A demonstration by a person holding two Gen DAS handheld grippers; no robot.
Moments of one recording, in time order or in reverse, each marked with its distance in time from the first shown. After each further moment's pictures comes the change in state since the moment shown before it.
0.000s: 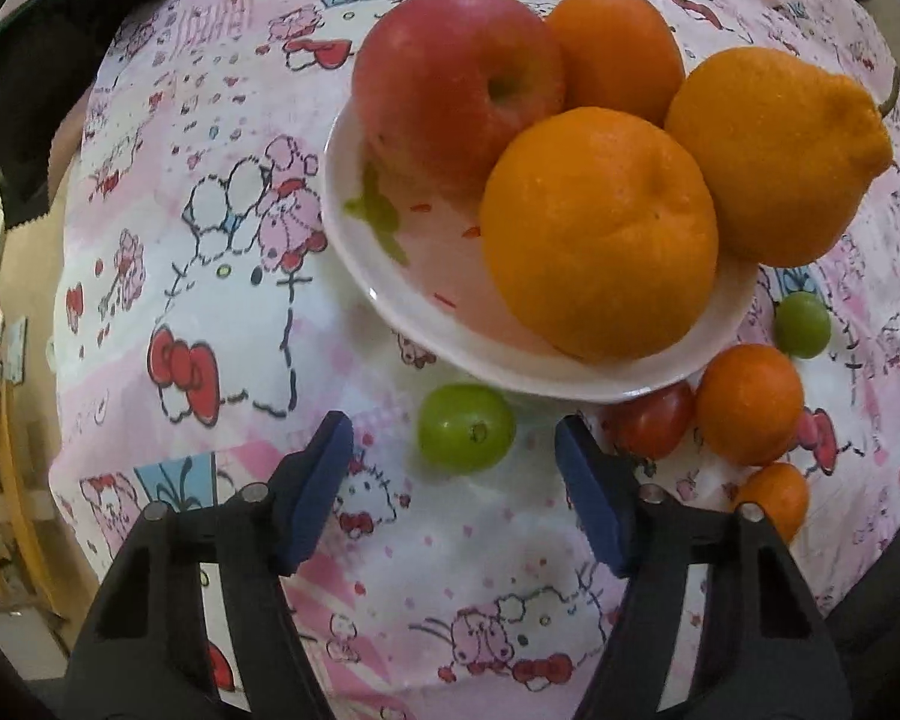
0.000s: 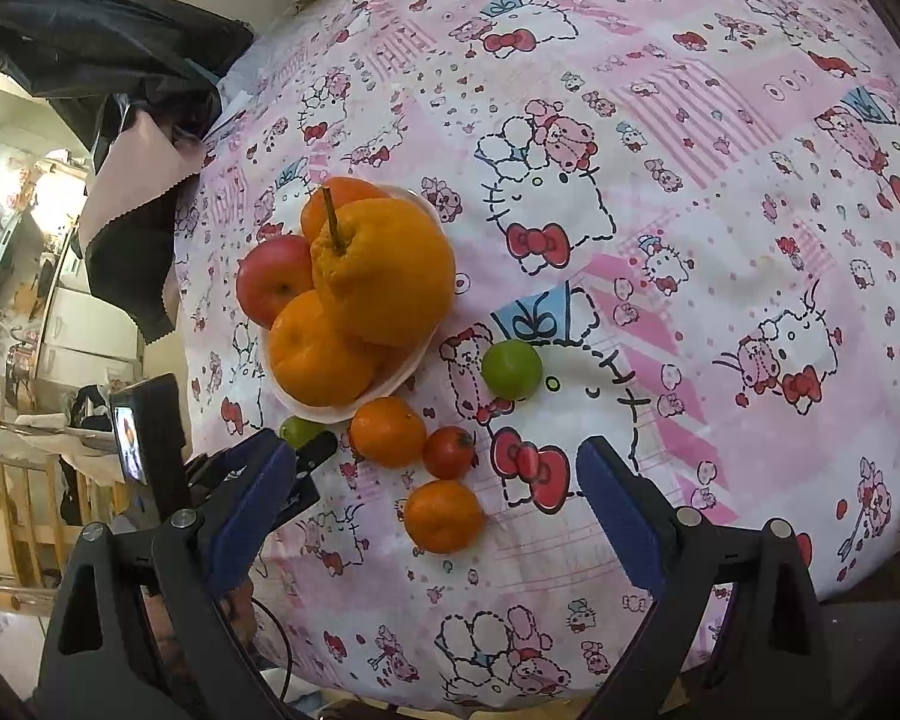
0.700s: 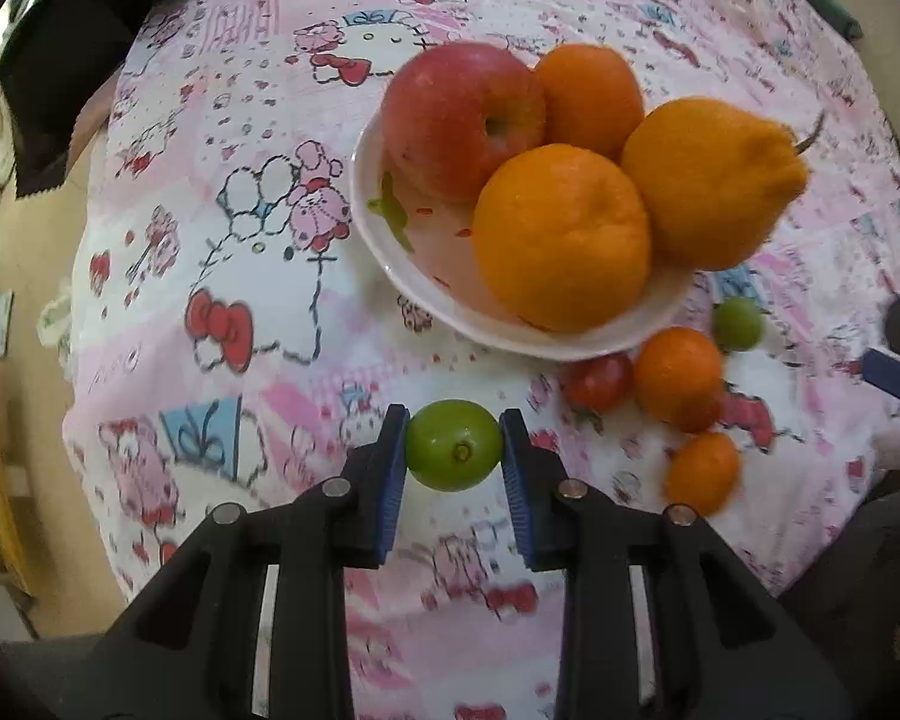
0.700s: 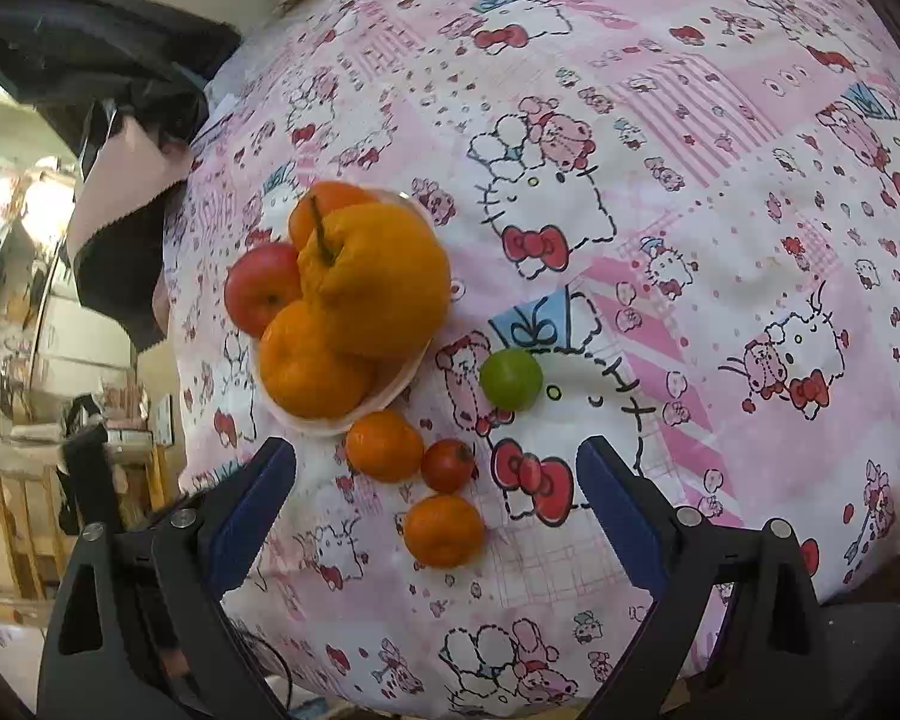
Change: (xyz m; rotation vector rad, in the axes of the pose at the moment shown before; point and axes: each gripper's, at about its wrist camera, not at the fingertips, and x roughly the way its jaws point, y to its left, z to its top) left arm -0.051 0.013 -0.018 -0.078 -0.016 -0.089; right arm 0.008 -0.003 0.009 0.042 -0.005 -0.017
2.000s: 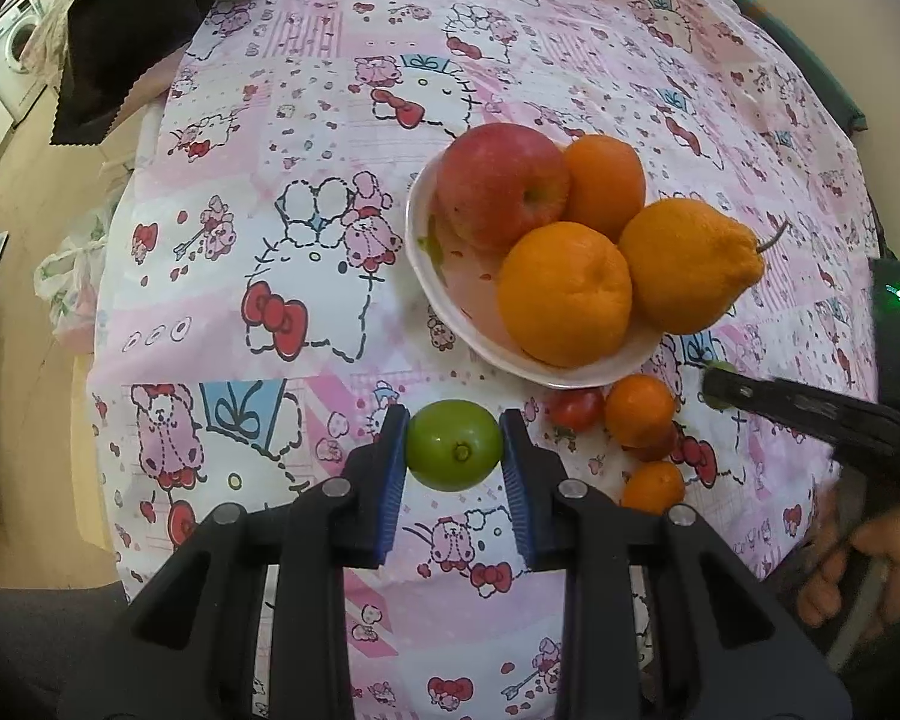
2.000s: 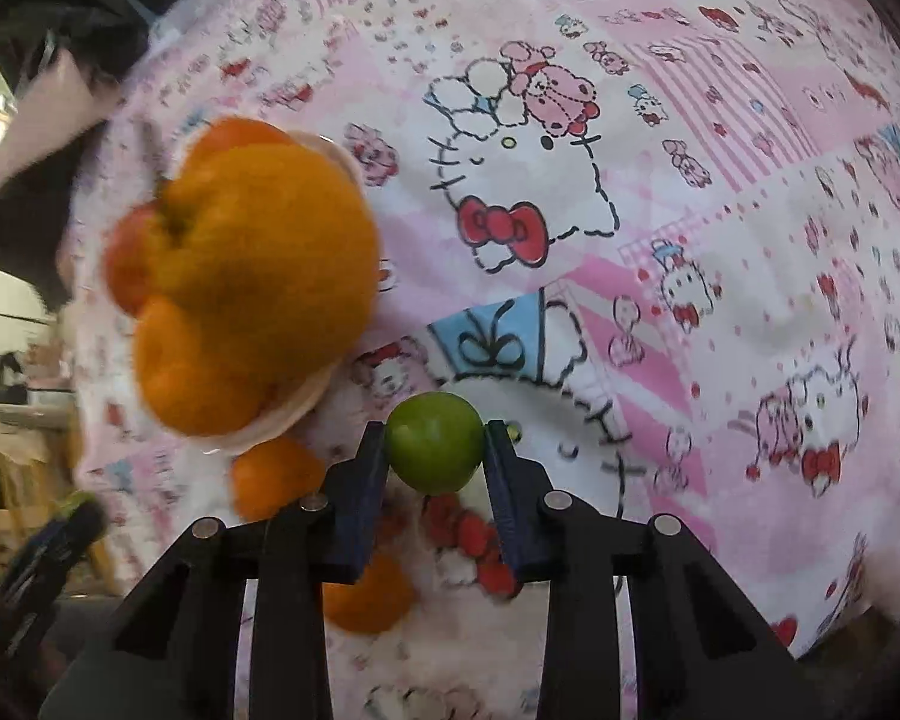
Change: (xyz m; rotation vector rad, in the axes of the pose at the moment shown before) left arm -0.035 0.028 -0.005 -0.147 -0.085 -0.068; right arm 0.047 0.002 0.011 -0.090 0.086 -0.153
